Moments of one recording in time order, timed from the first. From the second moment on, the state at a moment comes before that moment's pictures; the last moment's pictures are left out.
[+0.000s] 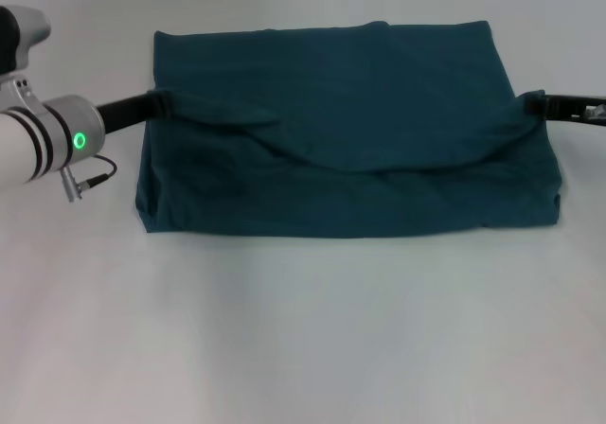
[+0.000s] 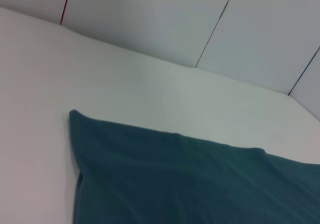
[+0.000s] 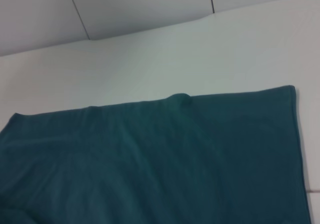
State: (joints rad) left arm -0.92 -2.11 0.61 0.44 2.07 0.58 -1.97; right arm 0.80 1.90 -0.39 -0.38 -2.26 -0.78 1.84
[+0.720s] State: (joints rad) left arm -0.89 -2.13 0.63 0.44 2.06 0.57 -1.94; right arm 0.79 1.93 -0.39 -0.34 -2.25 -0.71 1.77
